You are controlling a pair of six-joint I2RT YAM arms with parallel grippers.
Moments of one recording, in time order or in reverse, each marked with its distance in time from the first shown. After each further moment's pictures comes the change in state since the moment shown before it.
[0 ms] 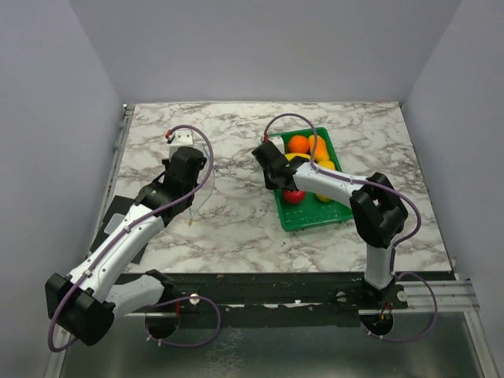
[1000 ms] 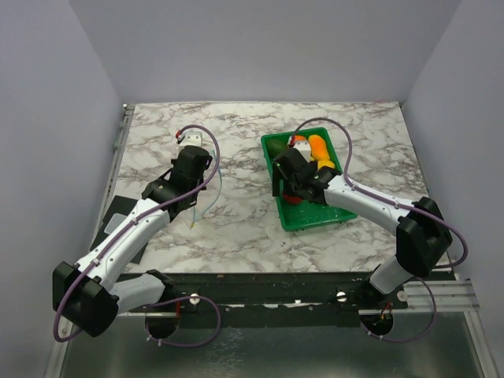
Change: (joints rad) left arm 0.000 0.072 0.000 0.006 0.114 0.001; right arm 0.000 -0.344 -0.228 -0.056 0.021 0.127
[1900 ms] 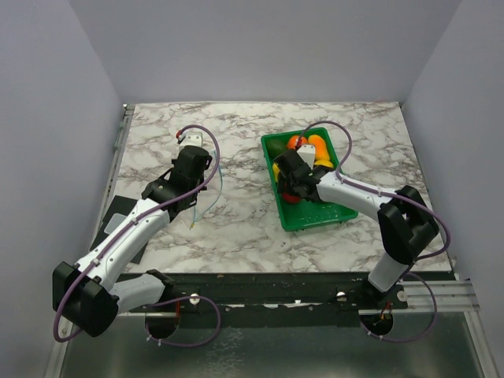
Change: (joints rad) left arm 0.000 0.000 0.000 0.000 0.020 0.000; right arm -0.059 0.117 -0.025 0.038 0.062 0.127
